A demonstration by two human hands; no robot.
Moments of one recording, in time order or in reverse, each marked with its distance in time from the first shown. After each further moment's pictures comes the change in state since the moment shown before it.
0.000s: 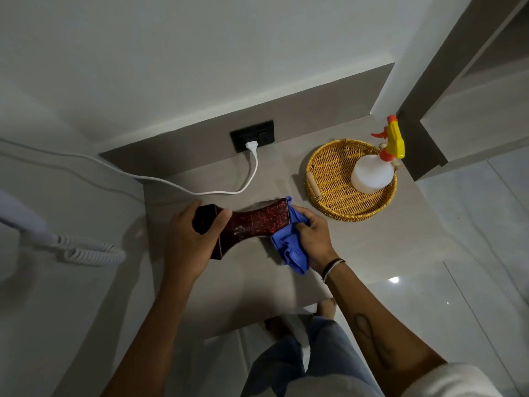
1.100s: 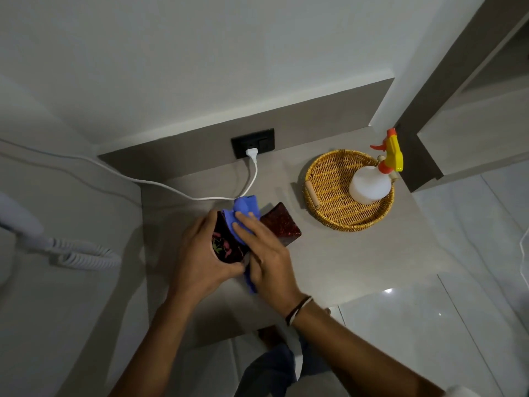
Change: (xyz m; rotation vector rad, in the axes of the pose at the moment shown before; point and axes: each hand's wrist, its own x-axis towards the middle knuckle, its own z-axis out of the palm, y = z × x) left_hand -0.013 -0.012 0.013 0.153 -0.109 0.334; right_hand -0.070 -0.005 0.058 -0.694 -0.164 -0.961
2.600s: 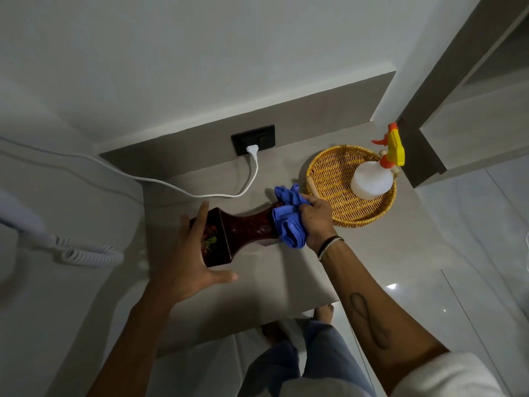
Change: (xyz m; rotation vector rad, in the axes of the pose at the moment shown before) left_hand -0.008 -0.013 -0.032 0.049 -0.341 -0.221; right_hand 0.061 0.082 -0.050 0.690 0.274 1.086
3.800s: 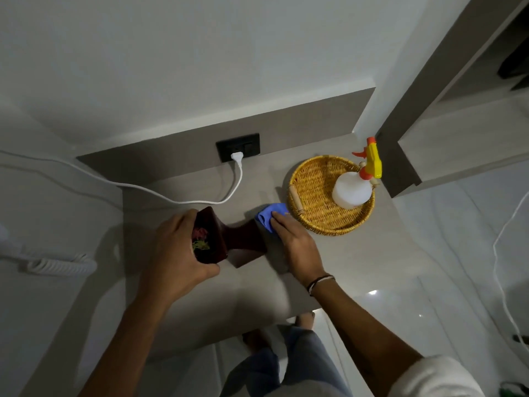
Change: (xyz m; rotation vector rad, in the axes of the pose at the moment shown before) left_hand 0.011 0.039 0.003 0.177 0.247 0.055; right_hand -0.022 0.044 -0.045 -1.089 -0.136 -0.879
